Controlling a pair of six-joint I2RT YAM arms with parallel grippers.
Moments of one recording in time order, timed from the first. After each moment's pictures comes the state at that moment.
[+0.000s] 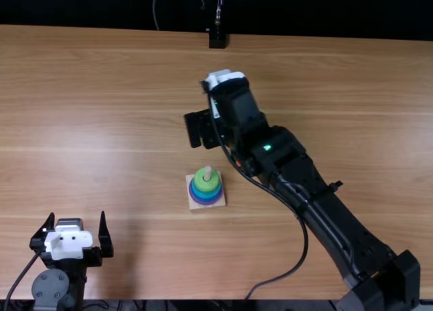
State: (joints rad) left arm -0.04 0.01 0.10 -0.37 -0.11 0.00; right arm 0.56 1.79 1.59 -0.55 0.06 0.18
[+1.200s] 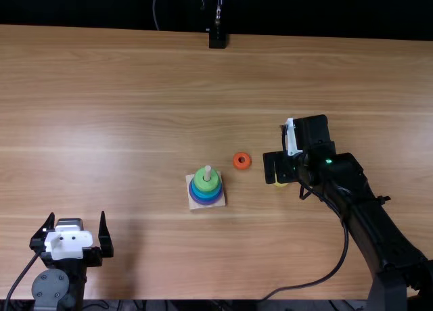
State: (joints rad) left arm -0.04 0.01 0.10 -0.37 -0.11 0.00; right arm 0.22 1.66 1.12 -0.58 -0.01 0.04
